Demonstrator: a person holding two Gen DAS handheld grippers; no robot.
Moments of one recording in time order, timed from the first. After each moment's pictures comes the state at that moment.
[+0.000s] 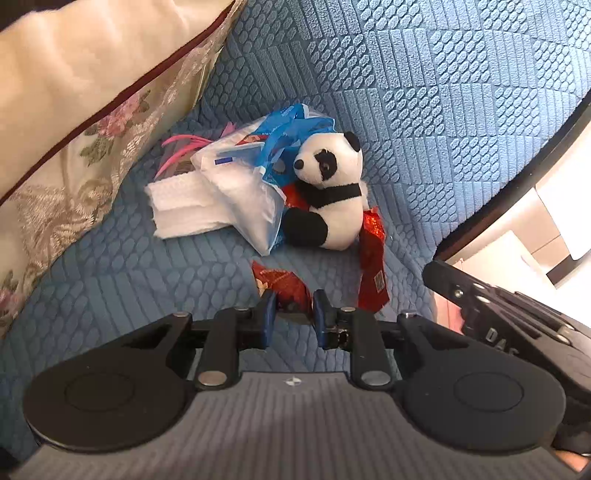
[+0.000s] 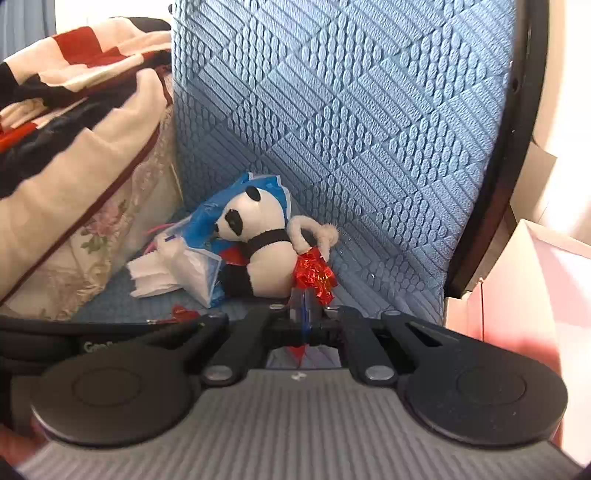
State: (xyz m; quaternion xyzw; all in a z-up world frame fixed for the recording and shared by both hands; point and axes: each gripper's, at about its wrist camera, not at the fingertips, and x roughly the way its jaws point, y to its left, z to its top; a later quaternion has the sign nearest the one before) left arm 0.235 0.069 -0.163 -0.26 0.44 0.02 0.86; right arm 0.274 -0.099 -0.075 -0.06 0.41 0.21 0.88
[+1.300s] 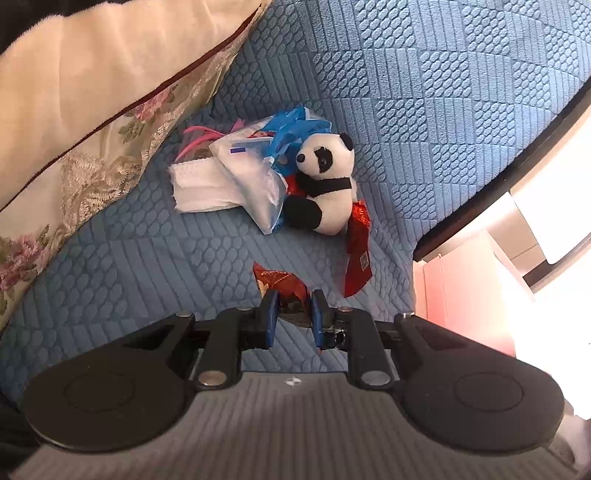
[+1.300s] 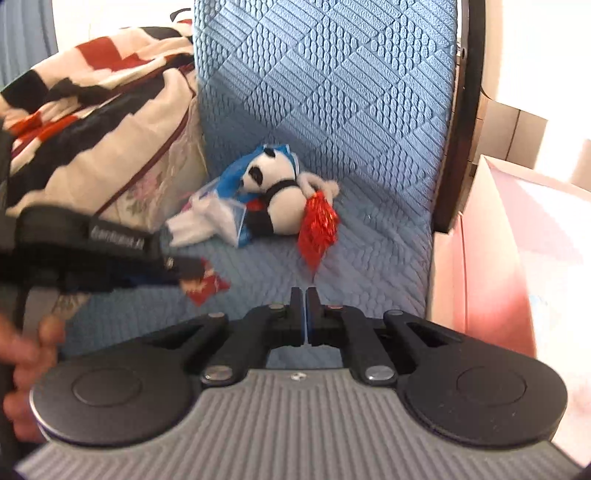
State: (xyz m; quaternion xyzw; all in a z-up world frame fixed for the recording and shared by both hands) left arm 0.196 0.079 -0.151 -0.30 0.43 0.01 0.85; right arm 0.194 -0.138 -0.059 -0.03 0.42 0.22 0.88
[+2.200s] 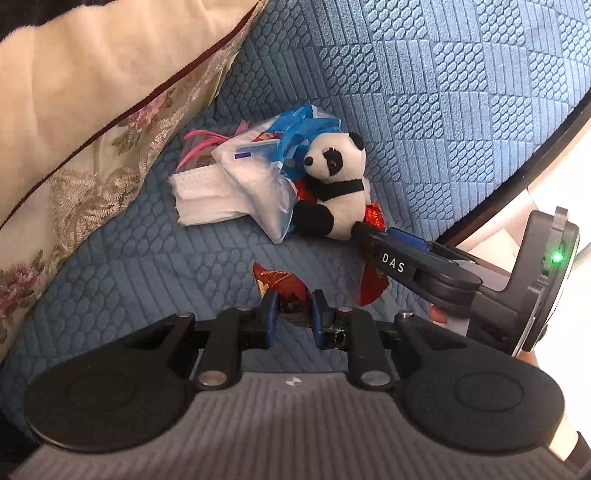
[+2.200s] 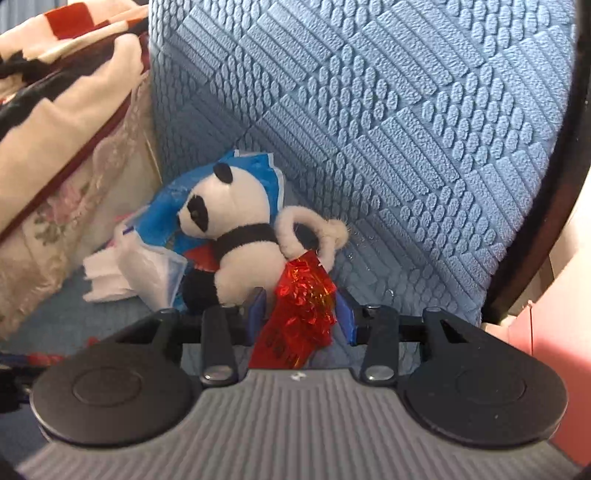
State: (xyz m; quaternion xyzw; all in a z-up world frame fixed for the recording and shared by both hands) left arm 0.214 0.078 -0.157 -0.27 0.44 0.02 0.85; right arm 0.325 -0.085 -0.132 -0.07 0.42 0.25 0.87
